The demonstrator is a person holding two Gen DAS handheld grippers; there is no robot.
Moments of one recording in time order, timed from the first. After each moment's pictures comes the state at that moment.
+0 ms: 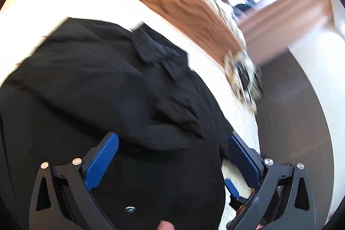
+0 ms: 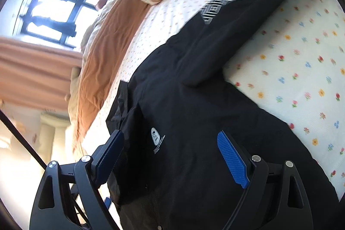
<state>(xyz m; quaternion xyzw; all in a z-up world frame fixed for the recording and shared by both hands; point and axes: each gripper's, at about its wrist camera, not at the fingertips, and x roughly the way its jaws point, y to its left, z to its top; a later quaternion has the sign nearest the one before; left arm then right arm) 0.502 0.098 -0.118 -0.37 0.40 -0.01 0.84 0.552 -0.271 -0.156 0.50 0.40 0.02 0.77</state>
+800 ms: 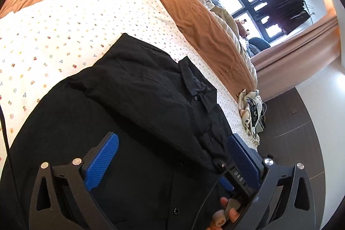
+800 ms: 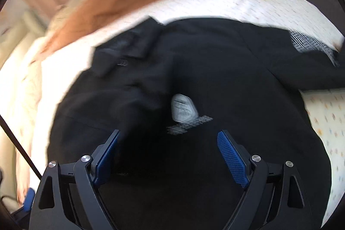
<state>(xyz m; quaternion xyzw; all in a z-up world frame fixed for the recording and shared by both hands) 0.459 0.184 -0.138 -0.43 0.35 0.05 0.83 0.628 -0.154 -0.164 0.22 0.50 0.02 0.83</state>
